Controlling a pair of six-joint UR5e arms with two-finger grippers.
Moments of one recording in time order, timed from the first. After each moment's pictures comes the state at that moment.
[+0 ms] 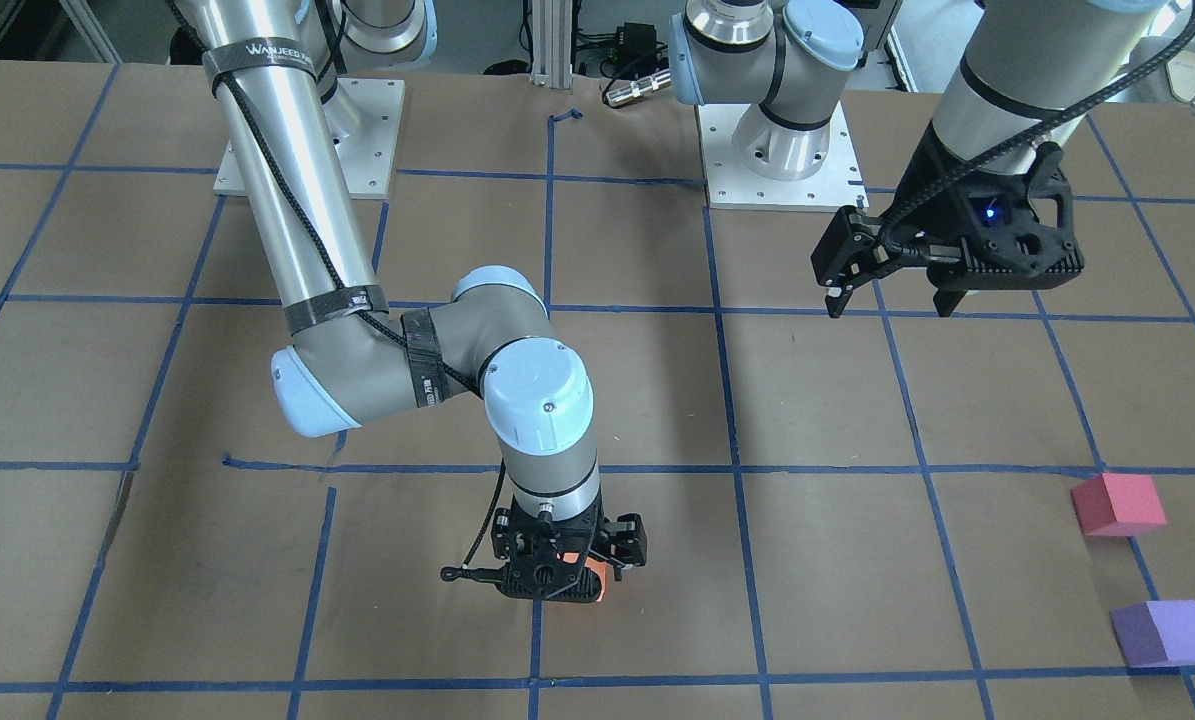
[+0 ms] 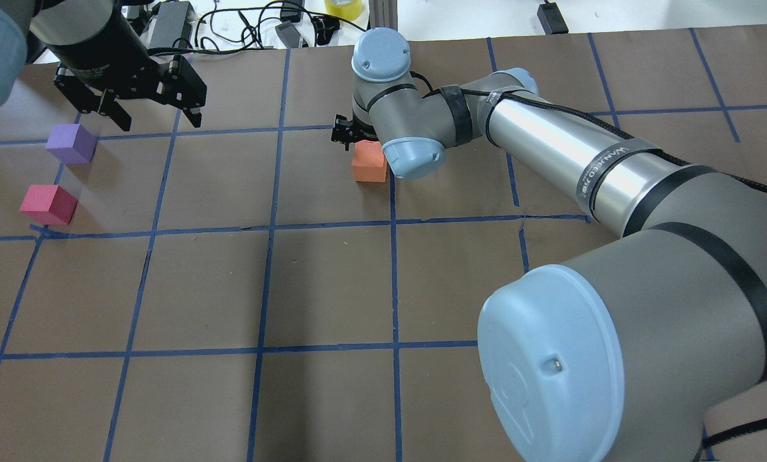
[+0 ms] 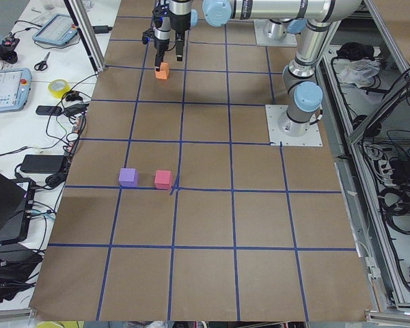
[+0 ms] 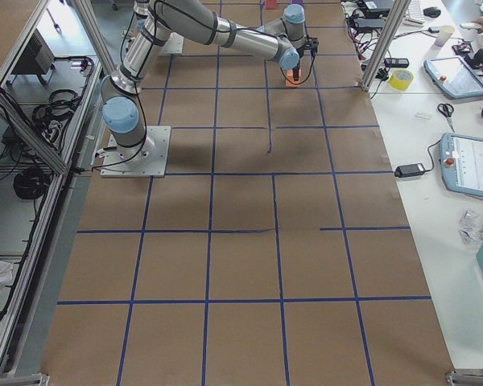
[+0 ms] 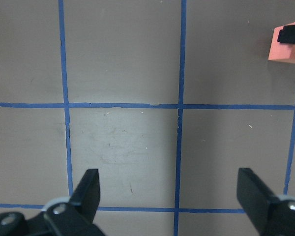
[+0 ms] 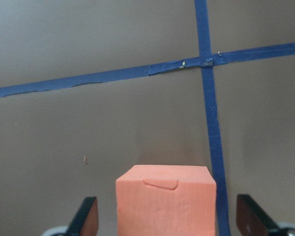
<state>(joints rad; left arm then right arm) -1.50 -1.63 -1.50 -1.51 1.59 0.04 1.92 -0.85 1.34 -2.32 -1.53 0.47</state>
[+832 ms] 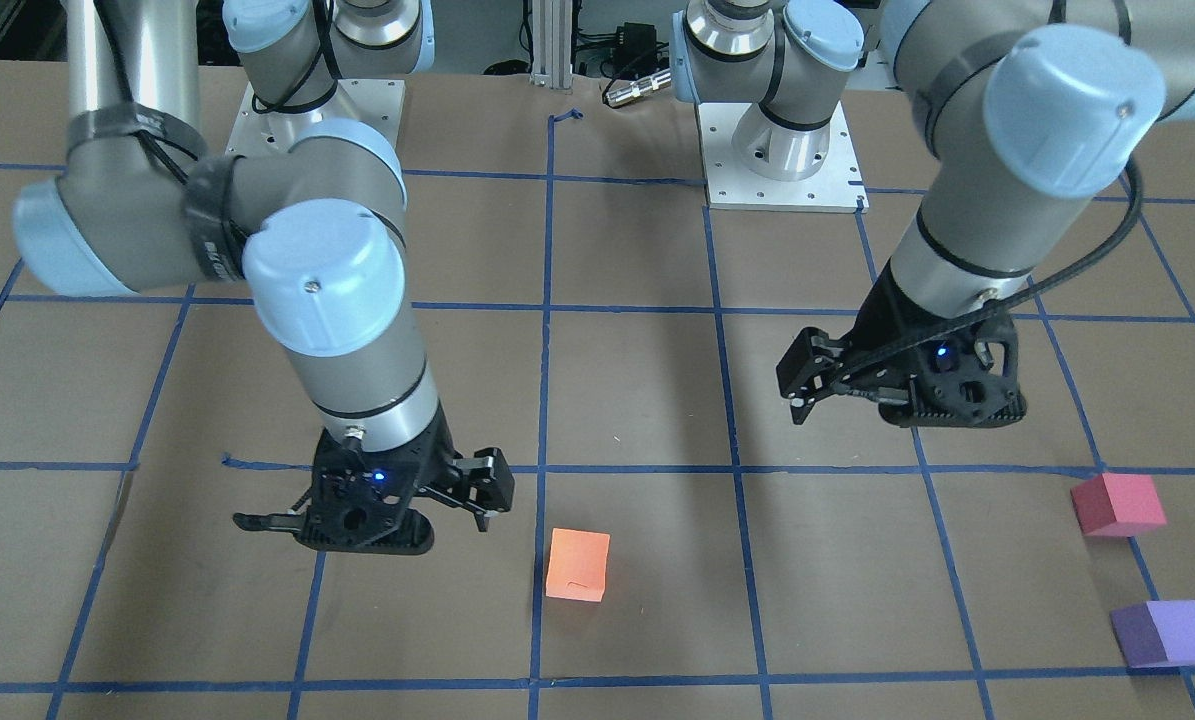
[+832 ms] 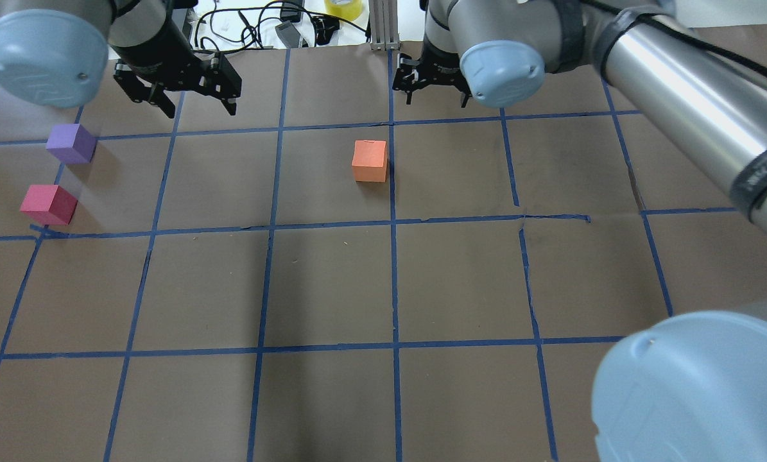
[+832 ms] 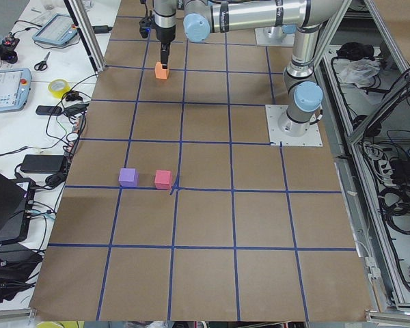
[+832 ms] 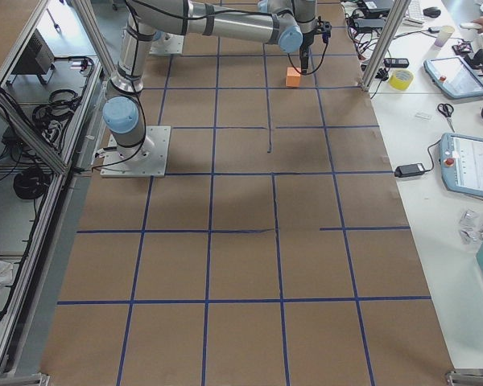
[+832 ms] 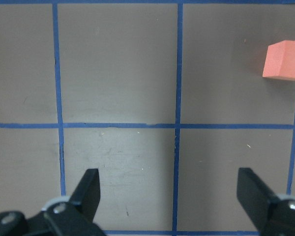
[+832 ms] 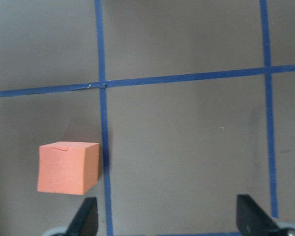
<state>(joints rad) -1.55 -1.82 -1.48 -1.32 1.56 0.04 1.75 -1.12 1.35 -1.95 -1.53 0.24</state>
